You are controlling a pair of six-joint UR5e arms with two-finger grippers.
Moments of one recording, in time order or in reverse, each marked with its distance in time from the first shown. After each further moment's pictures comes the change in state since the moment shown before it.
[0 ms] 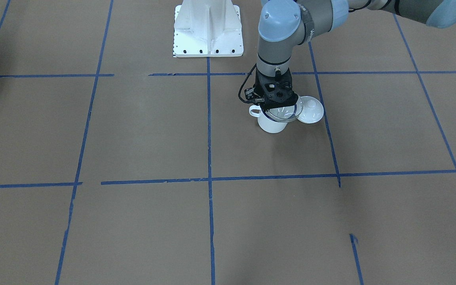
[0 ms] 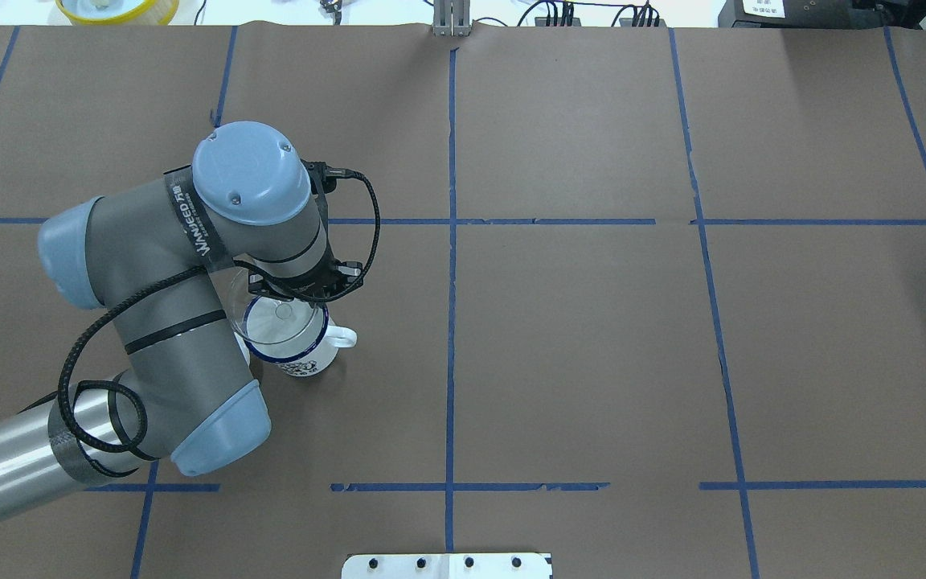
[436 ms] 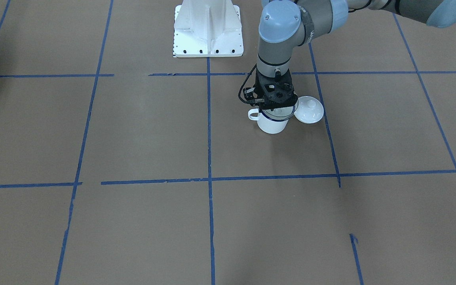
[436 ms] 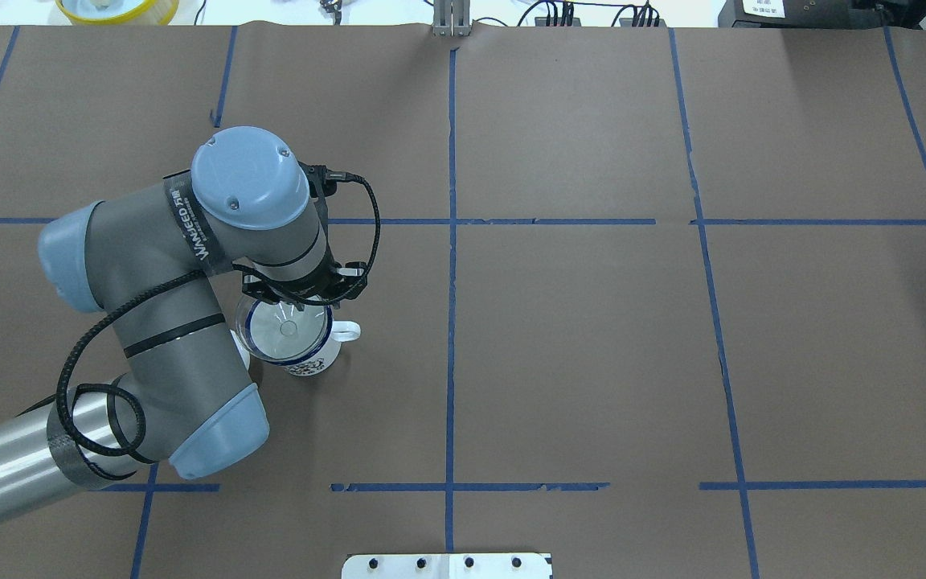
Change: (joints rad) left arm 0.002 0.004 -0.007 -0.011 0.001 0.001; right arm 0.000 0.000 0.000 0.000 0.000 0.000
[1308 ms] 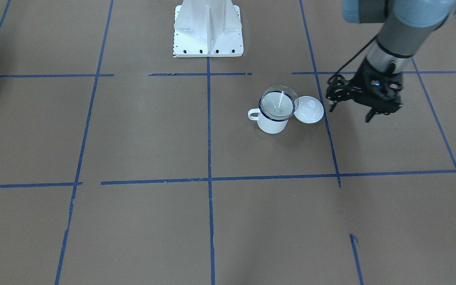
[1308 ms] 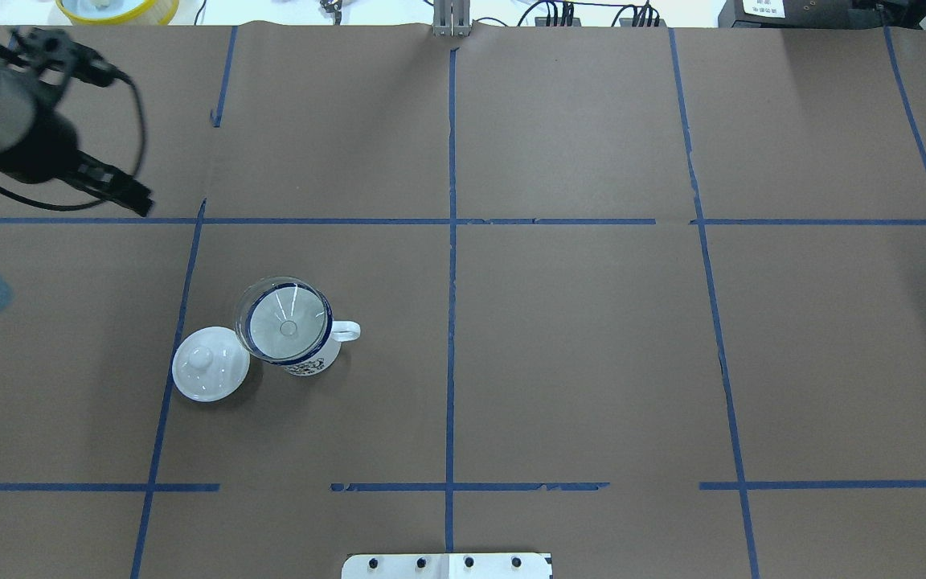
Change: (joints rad) left arm -0.473 0.389 -0.134 -0.210 -0.259 0.873; right arm 0.000 0.000 0.000 0.000 0.000 0.000
